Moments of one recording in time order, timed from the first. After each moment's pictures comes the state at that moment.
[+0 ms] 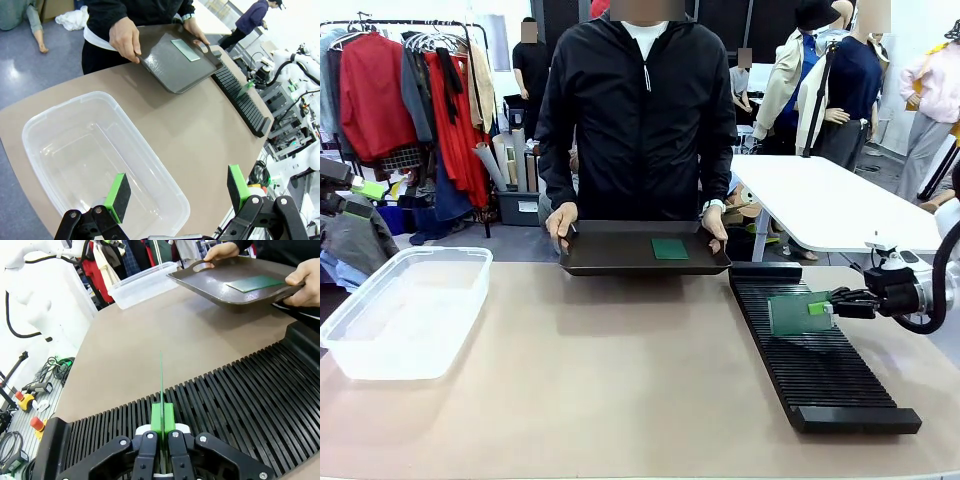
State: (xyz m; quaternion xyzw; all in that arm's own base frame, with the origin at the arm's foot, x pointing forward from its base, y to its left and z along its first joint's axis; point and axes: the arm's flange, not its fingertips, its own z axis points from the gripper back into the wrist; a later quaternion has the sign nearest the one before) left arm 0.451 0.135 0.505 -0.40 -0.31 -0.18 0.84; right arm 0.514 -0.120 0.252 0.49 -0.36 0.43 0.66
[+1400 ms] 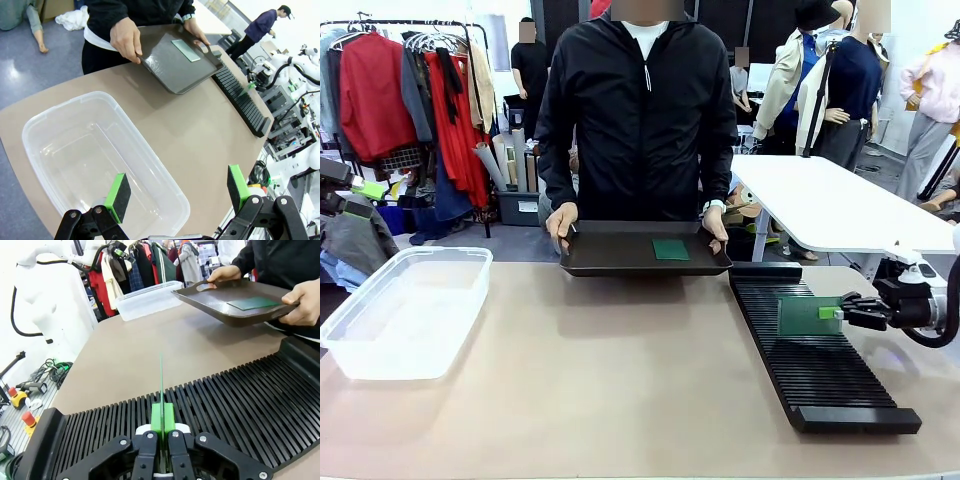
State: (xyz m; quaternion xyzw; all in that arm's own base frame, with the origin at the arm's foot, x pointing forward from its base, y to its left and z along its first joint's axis) left arm 0.451 0.135 0.505 -0.40 -0.31 -0.18 0.84; right arm 0.500 -0.139 0.232 0.50 -0.43 0.44 0.62
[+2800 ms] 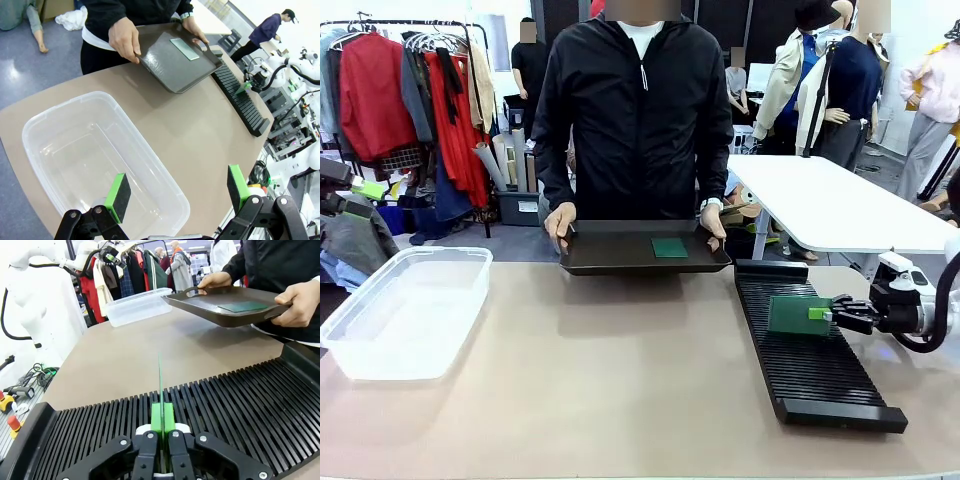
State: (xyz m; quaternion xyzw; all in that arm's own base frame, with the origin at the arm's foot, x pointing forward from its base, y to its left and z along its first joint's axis) left arm 0.451 0.135 0.505 -0.40 -0.31 -0.18 0.84; right arm 0.506 -0.129 0.213 0.49 -0.46 0.42 0.61
